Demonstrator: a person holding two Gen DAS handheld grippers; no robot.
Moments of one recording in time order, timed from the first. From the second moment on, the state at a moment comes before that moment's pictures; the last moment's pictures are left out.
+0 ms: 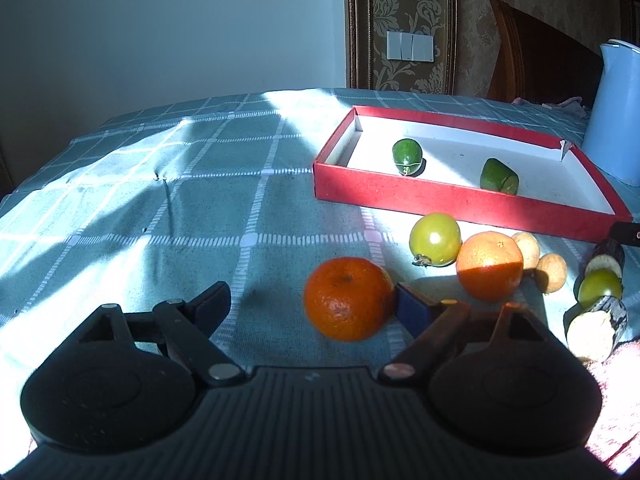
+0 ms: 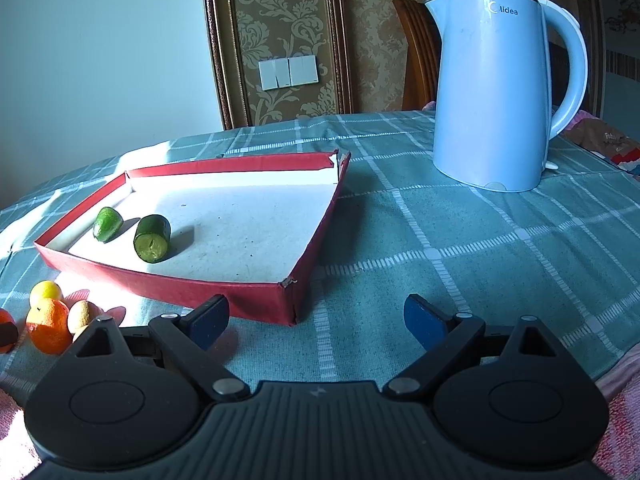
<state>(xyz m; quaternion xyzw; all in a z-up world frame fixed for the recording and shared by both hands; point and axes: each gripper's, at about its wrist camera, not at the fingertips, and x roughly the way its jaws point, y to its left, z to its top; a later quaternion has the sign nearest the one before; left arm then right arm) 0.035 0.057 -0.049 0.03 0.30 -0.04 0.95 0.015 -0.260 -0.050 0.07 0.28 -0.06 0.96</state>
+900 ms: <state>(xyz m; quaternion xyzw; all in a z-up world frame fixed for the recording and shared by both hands) 0.043 0.058 -0.053 0.02 0.33 -0.05 0.94 -0.062 -0.191 -0.024 0.00 0.24 0.09 0.97</state>
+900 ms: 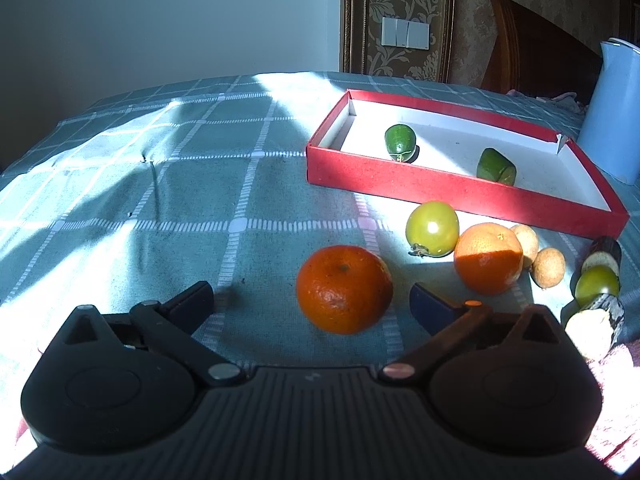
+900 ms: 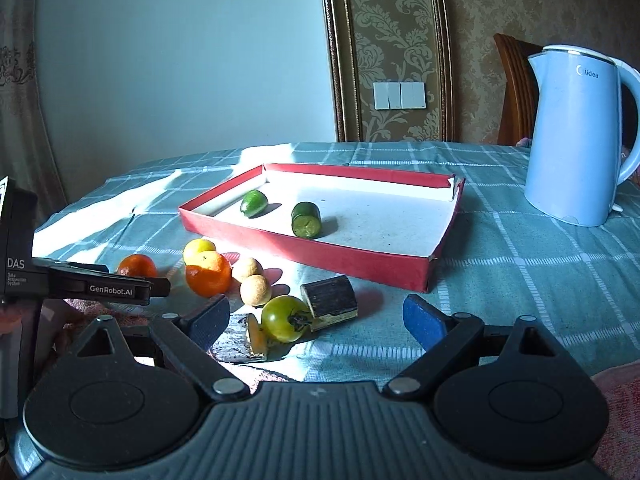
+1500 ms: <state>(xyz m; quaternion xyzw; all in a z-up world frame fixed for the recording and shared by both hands) 0.043 0.058 -0.053 0.02 0.33 -0.05 0.94 -0.055 -0.147 -0.038 -0.04 0.27 0.13 0.95</state>
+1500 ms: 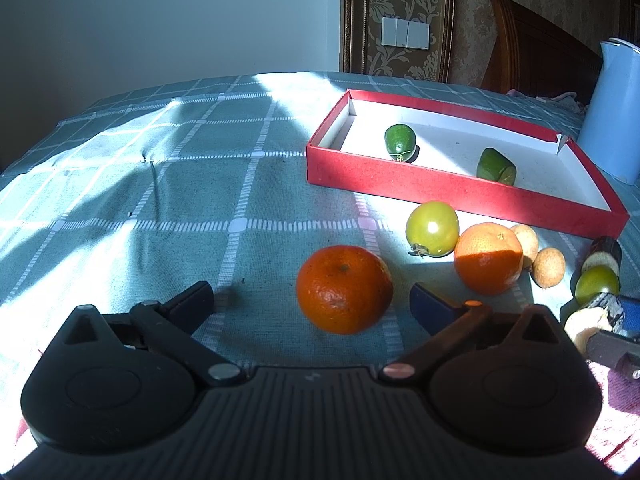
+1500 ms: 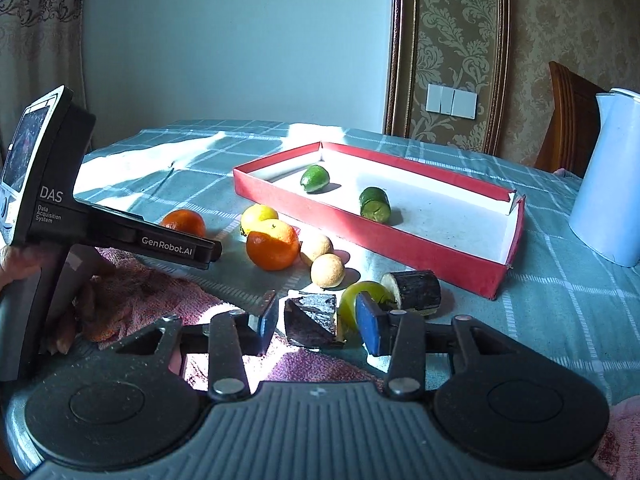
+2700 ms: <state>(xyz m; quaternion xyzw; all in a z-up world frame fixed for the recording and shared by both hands) 0.043 0.058 -0.052 0.02 0.33 -0.05 0.94 0.042 -0.185 -0.008 -0.06 0.21 0.02 0.98</state>
